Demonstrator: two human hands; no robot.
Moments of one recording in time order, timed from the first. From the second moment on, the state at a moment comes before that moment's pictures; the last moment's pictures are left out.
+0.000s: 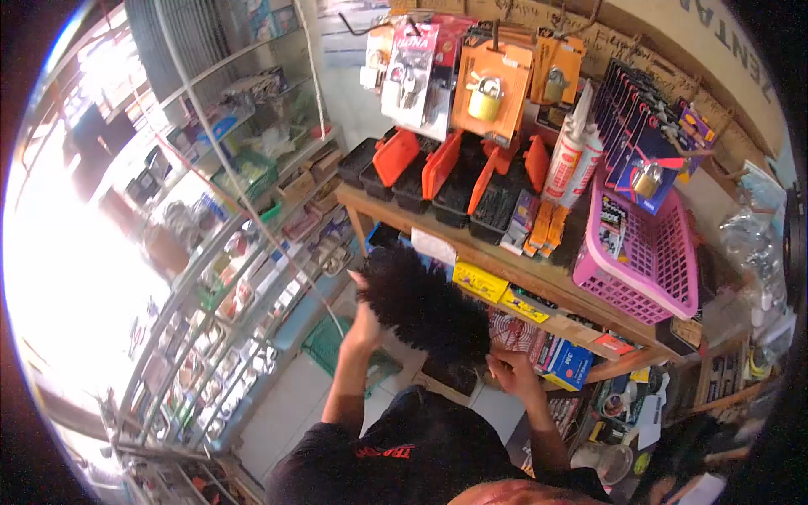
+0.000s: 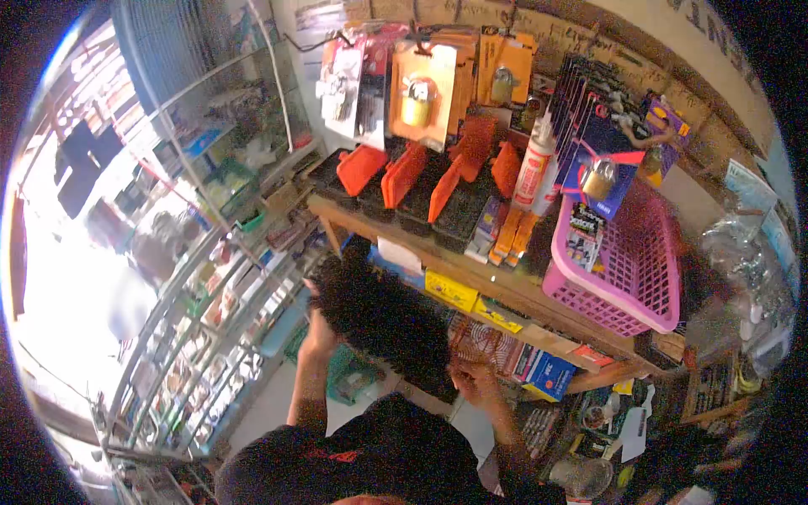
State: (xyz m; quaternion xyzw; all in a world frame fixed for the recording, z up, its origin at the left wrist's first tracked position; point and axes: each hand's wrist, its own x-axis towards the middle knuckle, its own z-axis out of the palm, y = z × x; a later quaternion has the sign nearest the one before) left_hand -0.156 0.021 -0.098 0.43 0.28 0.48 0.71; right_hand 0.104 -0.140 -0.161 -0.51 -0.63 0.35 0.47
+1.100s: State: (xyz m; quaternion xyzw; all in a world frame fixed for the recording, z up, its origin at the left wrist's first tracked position) left_hand -0.187 0.139 -0.169 0.50 0.33 0.47 0.65; right_hand 0.041 -0.054 -0.134 -0.62 -0.51 0.39 0.45
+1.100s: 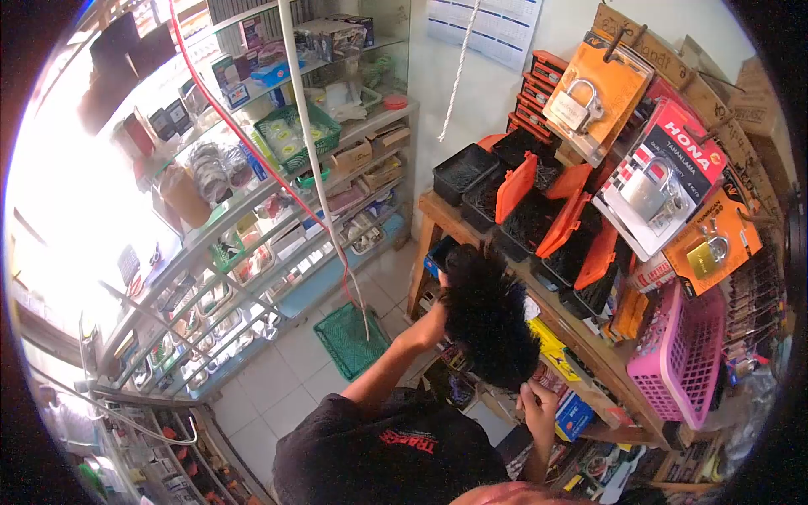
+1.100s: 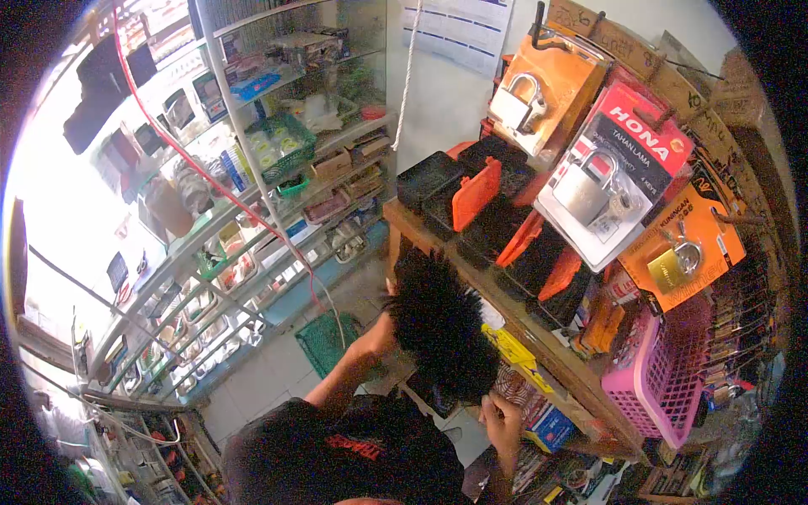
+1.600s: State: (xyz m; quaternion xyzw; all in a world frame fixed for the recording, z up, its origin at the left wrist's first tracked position) left_hand -0.232 0.133 -0.134 0.34 0.27 0.47 0.77; right_hand 0.035 -0.060 -0.154 -0.63 -0.52 0.39 0.41
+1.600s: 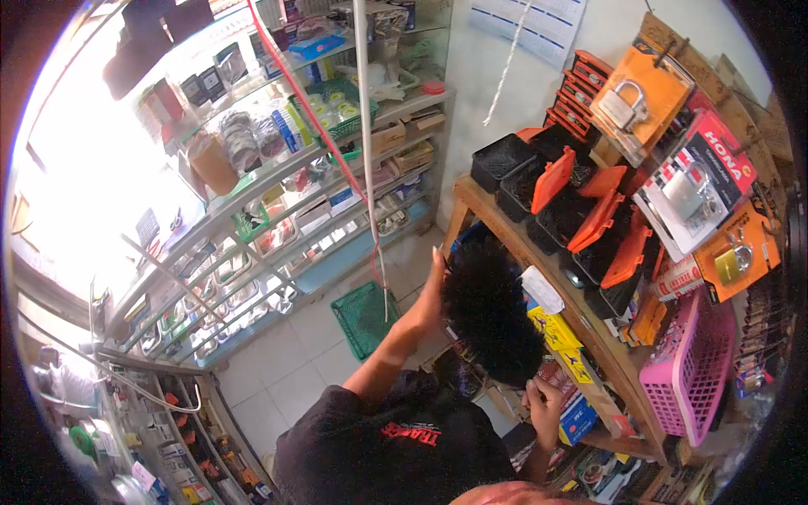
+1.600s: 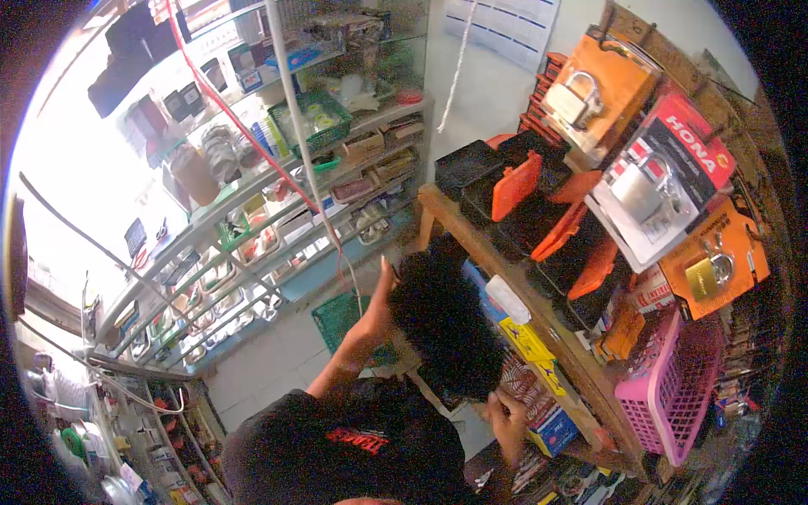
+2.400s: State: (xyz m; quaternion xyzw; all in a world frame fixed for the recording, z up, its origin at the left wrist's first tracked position) left_hand -0.257 0.137 -0.152 0.51 0.37 0.48 0.62; right_hand 0.015 -0.044 -0.147 -0.61 -0.53 0.43 0.40
